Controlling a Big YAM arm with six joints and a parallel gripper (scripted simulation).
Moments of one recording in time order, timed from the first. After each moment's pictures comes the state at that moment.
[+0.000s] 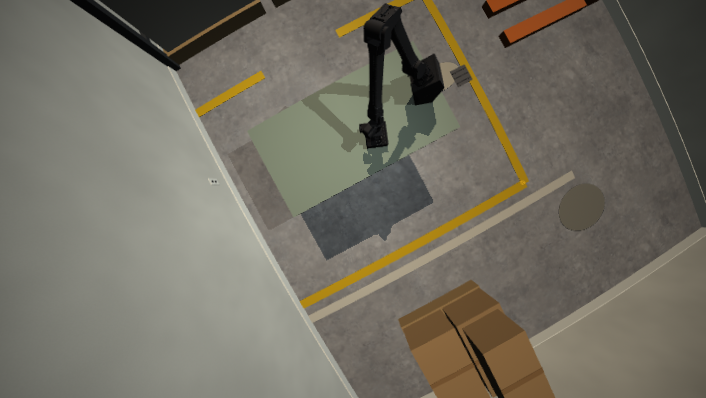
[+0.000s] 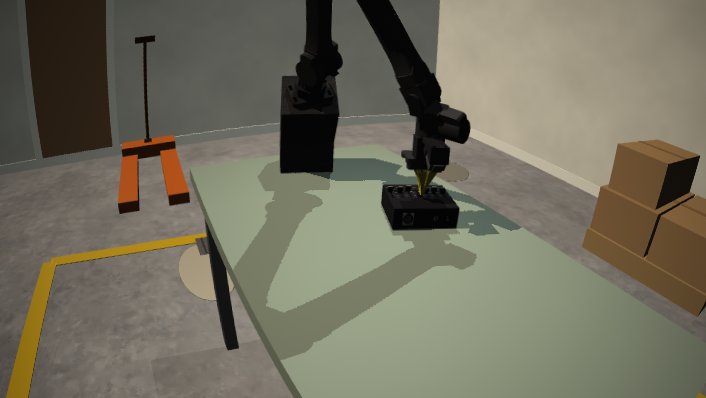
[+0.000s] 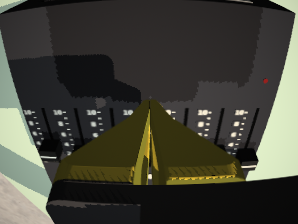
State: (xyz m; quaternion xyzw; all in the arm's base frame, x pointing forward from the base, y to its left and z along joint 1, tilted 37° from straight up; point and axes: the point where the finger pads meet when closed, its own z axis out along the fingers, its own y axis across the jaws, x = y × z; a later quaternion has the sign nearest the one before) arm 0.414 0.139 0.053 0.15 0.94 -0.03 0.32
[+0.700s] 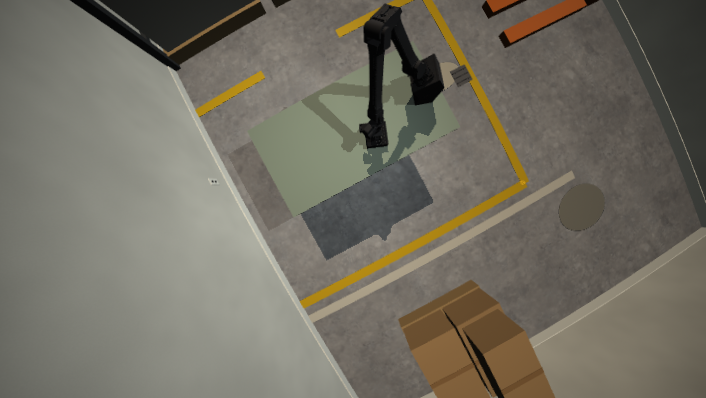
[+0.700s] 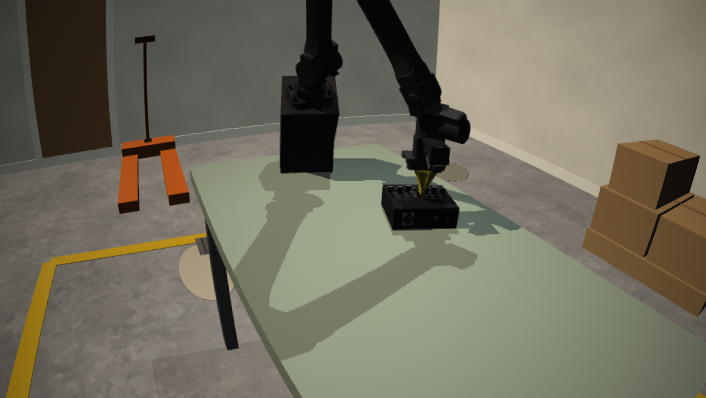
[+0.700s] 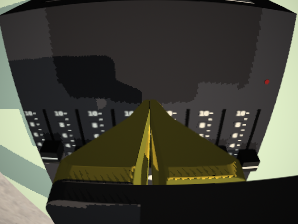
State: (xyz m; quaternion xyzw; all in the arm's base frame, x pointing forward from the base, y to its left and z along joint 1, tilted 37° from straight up) arm 0.415 0.139 0.052 0.15 0.94 -0.03 0.32
